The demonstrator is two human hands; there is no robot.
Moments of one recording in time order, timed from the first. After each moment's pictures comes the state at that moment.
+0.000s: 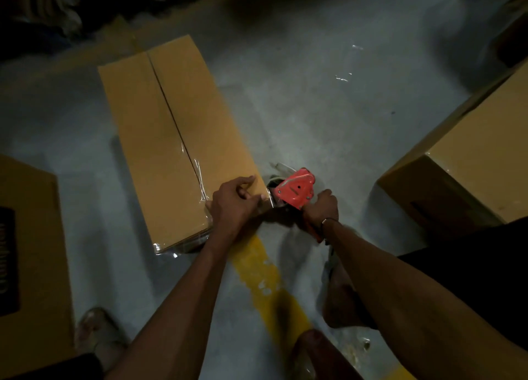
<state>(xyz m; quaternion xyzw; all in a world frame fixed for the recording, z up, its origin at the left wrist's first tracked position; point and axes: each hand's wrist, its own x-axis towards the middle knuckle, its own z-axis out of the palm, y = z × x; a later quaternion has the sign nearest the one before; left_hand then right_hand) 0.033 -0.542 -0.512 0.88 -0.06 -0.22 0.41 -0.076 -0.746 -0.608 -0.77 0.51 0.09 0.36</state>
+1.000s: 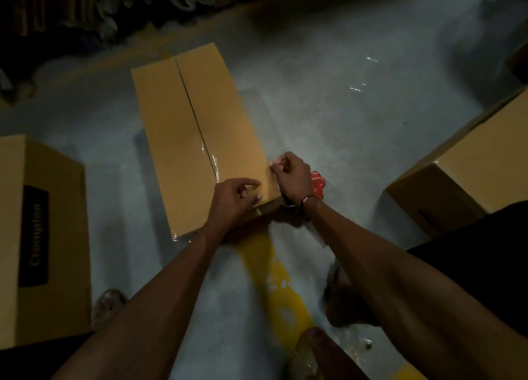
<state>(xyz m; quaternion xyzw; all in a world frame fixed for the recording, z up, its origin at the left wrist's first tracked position) 0.046 -0.501 -0.499 0.88 -0.19 -0.19 0.40 0.005 -0.688 -0.508 -0.81 0.29 -0.08 0.50</state>
